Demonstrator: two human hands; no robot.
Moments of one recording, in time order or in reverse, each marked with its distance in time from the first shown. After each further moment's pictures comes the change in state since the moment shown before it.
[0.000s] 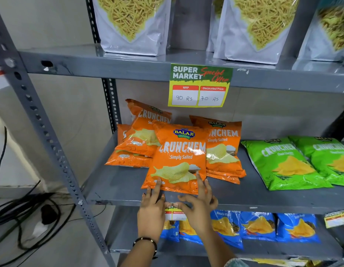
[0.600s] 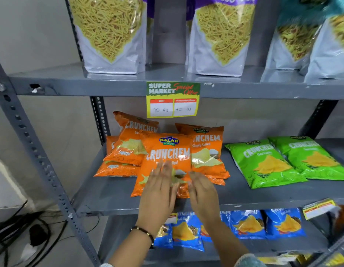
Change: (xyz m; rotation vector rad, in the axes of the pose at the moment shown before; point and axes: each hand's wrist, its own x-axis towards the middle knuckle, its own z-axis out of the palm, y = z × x) left_hand 0.040 0.078 -0.084 -0.126 0.131 0.309; right_hand 0.038 -0.026 -0.090 -0.025 0.115 -0.153
